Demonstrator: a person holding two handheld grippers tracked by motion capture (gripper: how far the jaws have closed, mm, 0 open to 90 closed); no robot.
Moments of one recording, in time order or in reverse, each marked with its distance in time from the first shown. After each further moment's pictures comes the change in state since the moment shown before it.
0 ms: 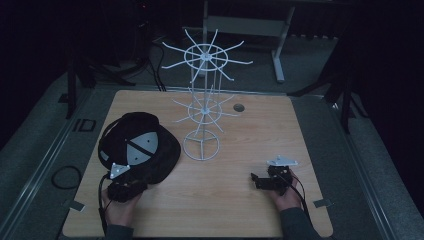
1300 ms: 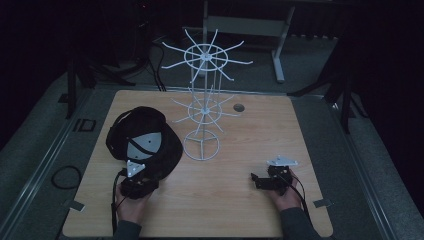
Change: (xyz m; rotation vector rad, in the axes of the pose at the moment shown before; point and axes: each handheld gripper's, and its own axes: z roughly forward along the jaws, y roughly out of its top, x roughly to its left) left arm -0.023 0.001 0.025 0.003 0.010 0.112; right arm 0.000 0.000 0.000 0.002 0.000 0.001
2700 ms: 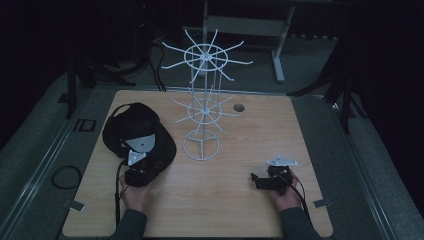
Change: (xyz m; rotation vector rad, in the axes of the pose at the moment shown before) left arm 0.006 0.025 0.017 -0.057 -0.068 -0.072; right arm 0.000 0.000 0.000 0.000 0.000 0.000
